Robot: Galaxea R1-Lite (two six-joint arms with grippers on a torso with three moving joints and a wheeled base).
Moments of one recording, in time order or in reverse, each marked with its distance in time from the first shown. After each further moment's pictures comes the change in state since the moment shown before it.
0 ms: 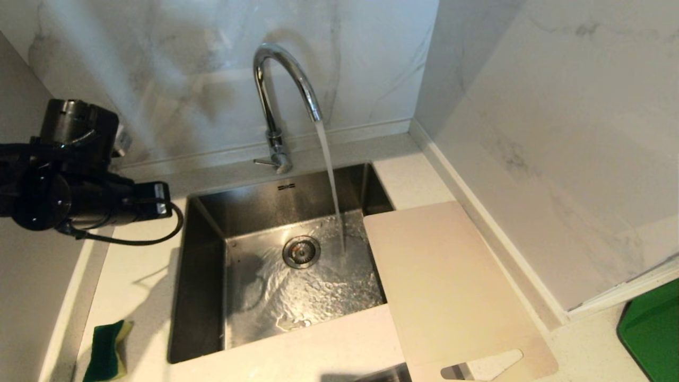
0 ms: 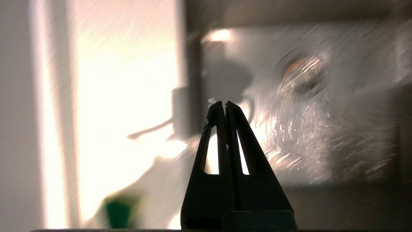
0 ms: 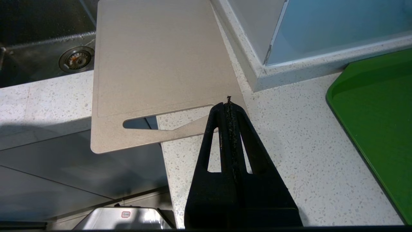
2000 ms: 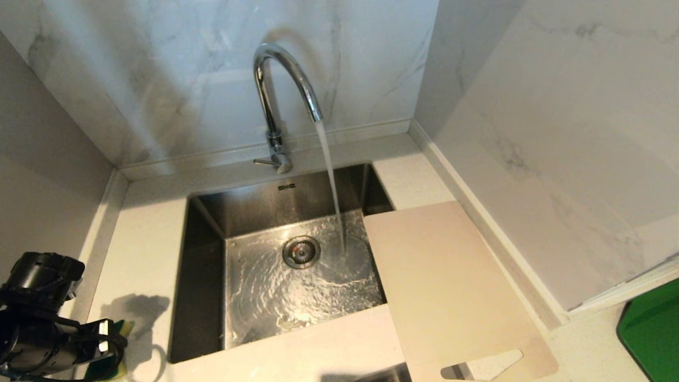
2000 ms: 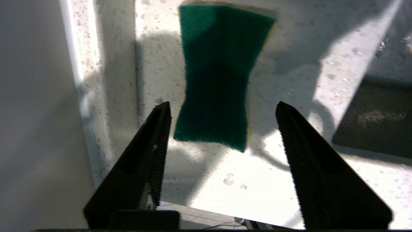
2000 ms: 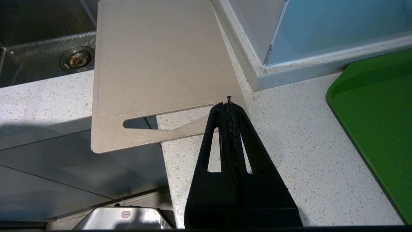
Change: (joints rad) left arm 0.270 -0.030 0.650 -0.175 -0.209 -0.087; right arm 0.001 0.000 0.000 0.000 0.001 -0.001
